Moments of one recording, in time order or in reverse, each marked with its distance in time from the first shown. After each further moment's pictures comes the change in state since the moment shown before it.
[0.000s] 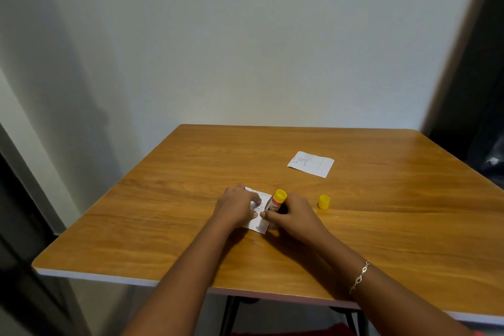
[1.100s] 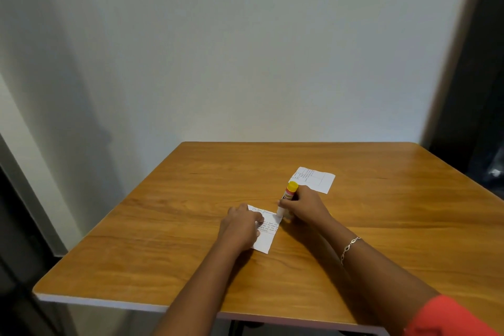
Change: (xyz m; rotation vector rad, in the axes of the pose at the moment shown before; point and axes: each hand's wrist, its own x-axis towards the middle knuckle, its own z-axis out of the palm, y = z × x) left_hand -0.001 0.004 0.007 0.012 0.045 -0.020; right_hand 0.056 0.016 -0.026 -0.054 0.116 0.163
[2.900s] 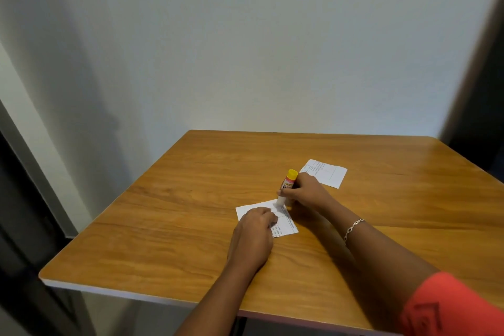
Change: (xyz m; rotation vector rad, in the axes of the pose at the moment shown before) left_hand -0.014 0.005 0.038 -0.256 0.354 0.109; right_hand 0.033 0.004 0.006 0.000 -0.152 -0.085
